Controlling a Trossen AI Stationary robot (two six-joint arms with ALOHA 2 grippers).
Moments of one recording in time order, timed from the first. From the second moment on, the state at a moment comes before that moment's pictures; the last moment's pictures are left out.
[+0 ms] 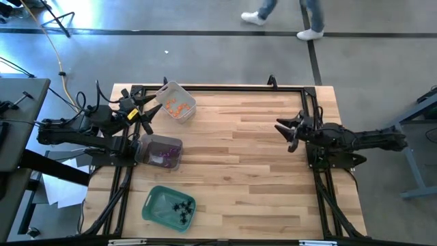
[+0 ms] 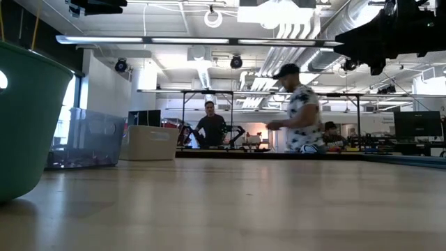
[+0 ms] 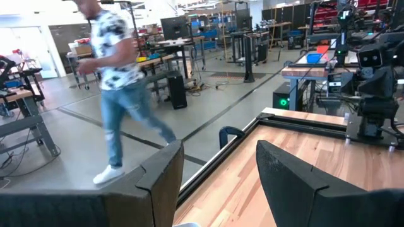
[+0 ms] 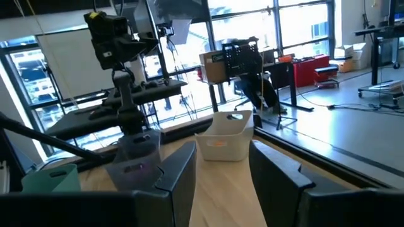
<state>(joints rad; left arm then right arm) -0.05 0.43 0.65 -0.24 -0.70 0.11 0.05 0.25 0.15 0.20 0.41 0.16</state>
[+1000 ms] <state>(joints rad) -0.05 0.43 0.65 -0.24 -0.70 0.11 0.05 0.00 0.15 -0.04 0.41 0.16</state>
